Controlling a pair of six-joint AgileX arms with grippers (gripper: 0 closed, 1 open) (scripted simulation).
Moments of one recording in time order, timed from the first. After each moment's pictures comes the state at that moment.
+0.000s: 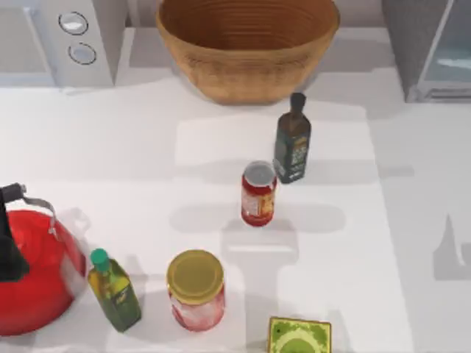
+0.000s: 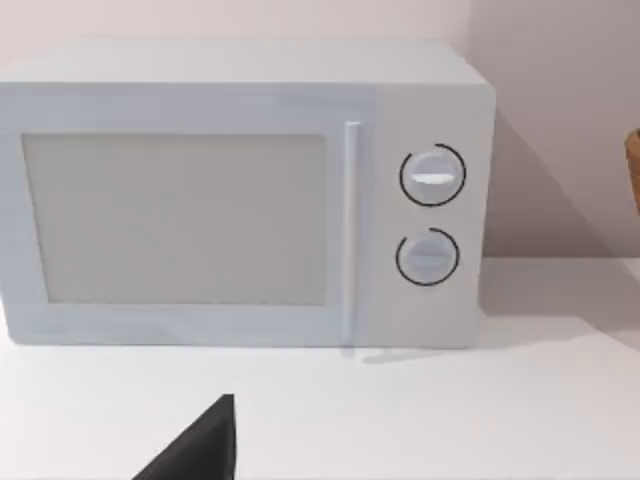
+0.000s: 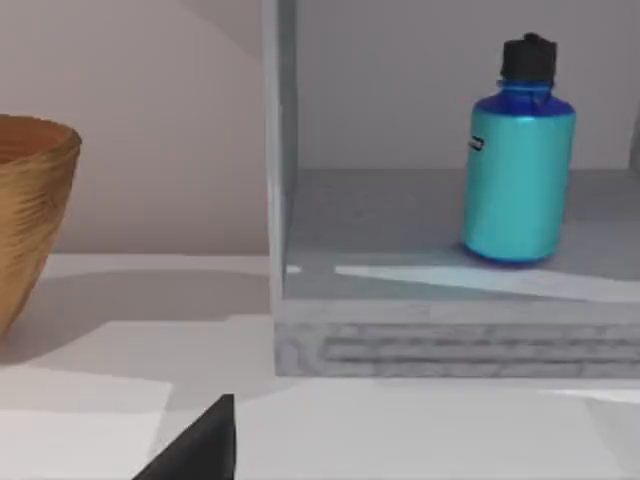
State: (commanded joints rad) left arm 0.00 0.00 0.00 0.00 0.00 0.00; right arm 0.00 0.00 0.00 0.00 0.00 0.00
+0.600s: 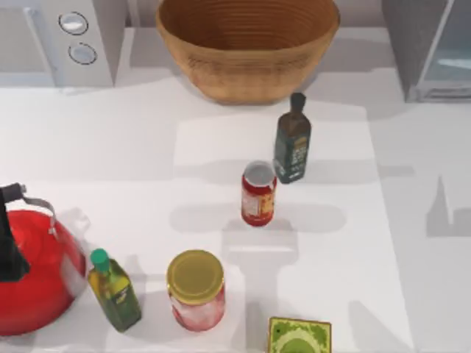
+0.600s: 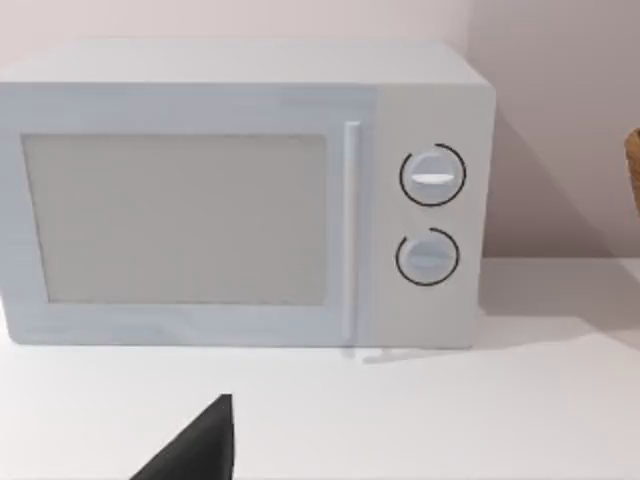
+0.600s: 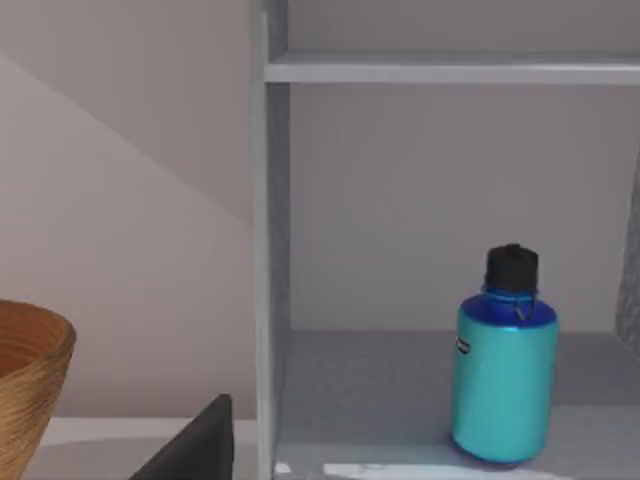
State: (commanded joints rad) left arm 0.00 0.00 0.00 0.00 0.00 0.00; right arm -0.05 0.38 0.23 0.26 -0.05 0.01
